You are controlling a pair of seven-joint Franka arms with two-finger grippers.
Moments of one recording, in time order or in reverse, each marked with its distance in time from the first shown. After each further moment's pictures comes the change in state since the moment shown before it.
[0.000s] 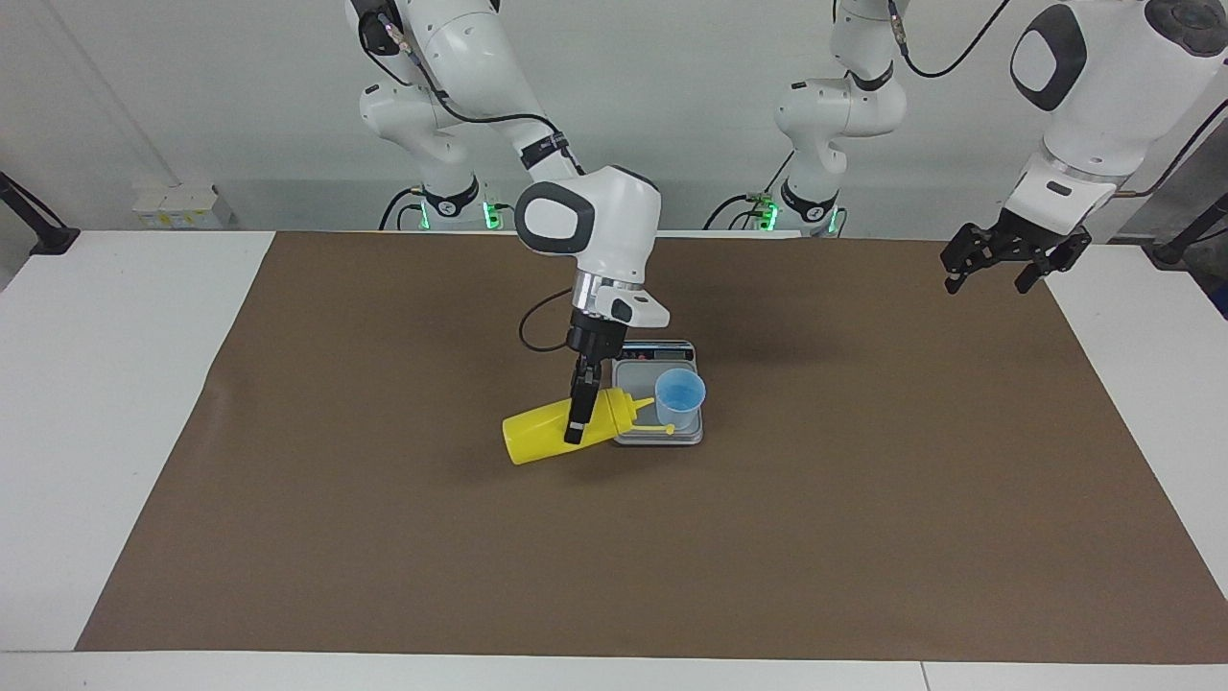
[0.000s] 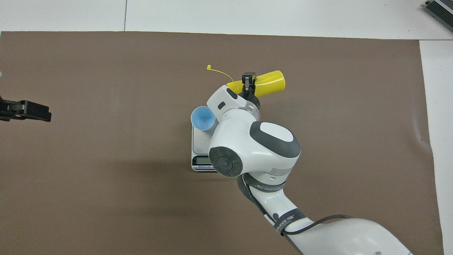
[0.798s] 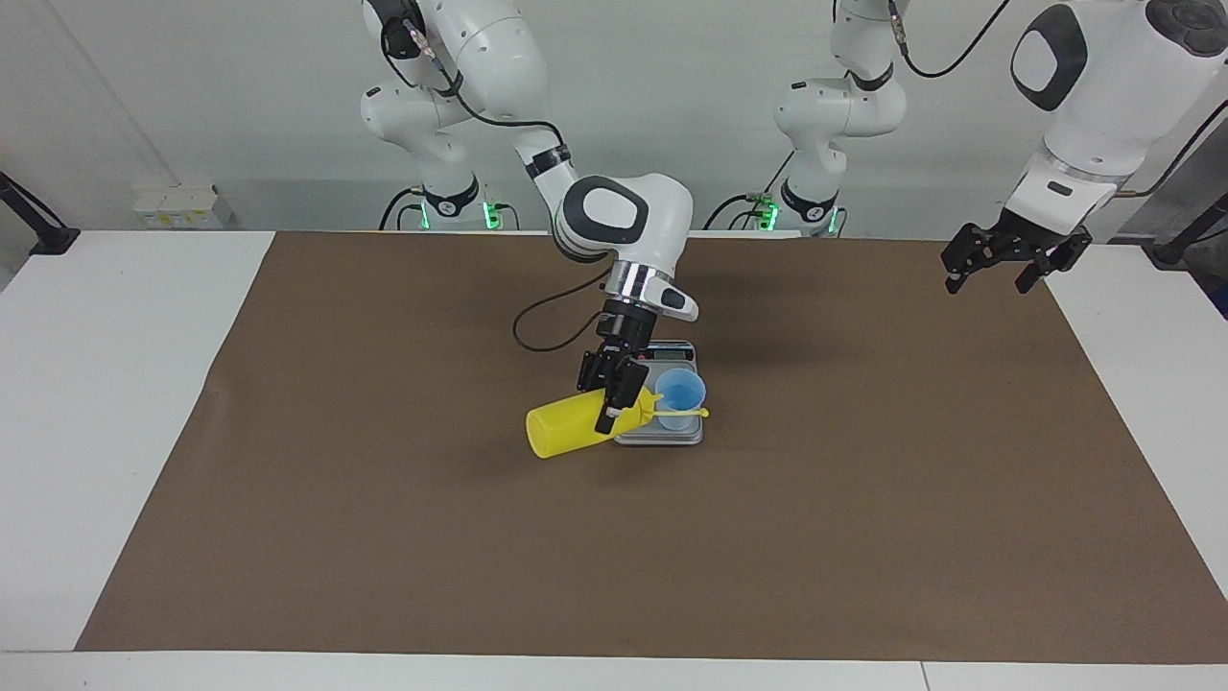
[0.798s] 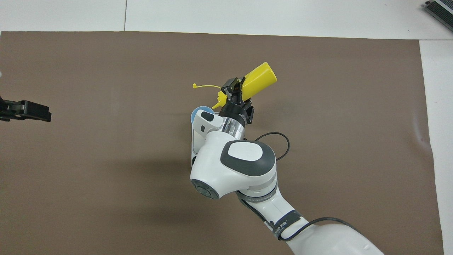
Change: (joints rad) left arm 0.000 0.000 0.000 0.000 0.000 0.000 0.000; right arm 0.072 0.016 0.000 -0.027 -0.366 -0.090 0.001
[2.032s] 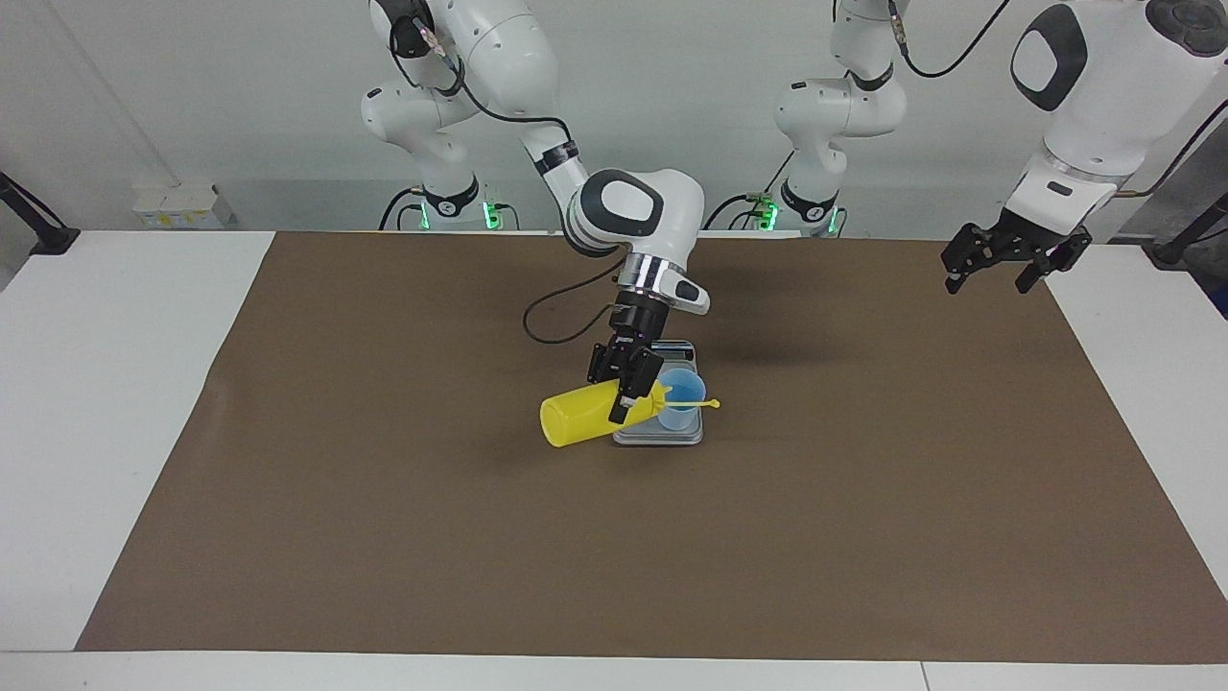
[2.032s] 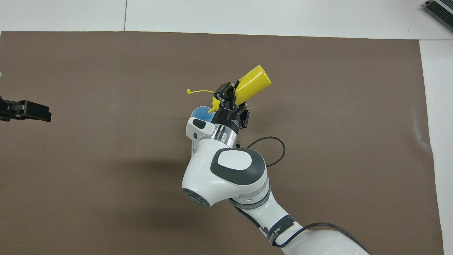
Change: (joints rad) left arm 0.000 0.000 0.000 0.000 0.000 0.000 0.000; right arm 0.041 0.000 0.000 -0.002 -0.026 -0.049 0.000
